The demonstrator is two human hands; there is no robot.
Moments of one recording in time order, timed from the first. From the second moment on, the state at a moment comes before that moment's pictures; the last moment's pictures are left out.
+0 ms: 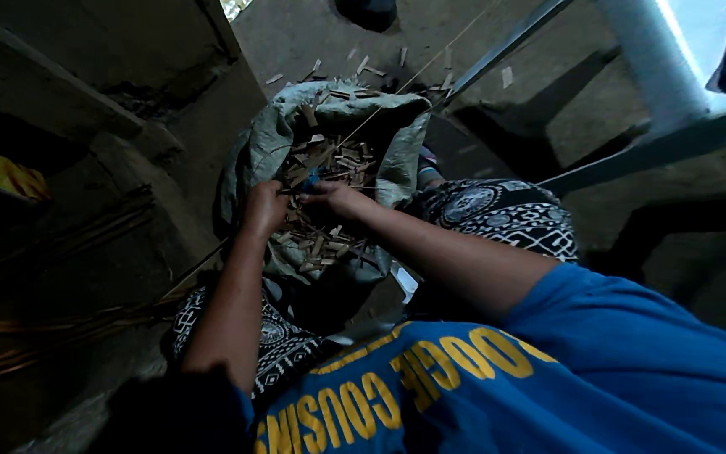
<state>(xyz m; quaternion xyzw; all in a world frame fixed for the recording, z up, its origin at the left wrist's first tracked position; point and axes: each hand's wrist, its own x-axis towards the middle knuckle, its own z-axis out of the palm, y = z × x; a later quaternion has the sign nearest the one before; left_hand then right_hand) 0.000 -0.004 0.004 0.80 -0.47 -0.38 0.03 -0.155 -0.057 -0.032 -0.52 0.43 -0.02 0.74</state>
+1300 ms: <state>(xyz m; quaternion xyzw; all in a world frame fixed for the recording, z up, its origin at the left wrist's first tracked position) -0.020 0.000 -0.002 0.83 -0.51 -0.23 0.02 -0.155 -0.071 -0.029 -0.17 0.51 -0.17 0.83</state>
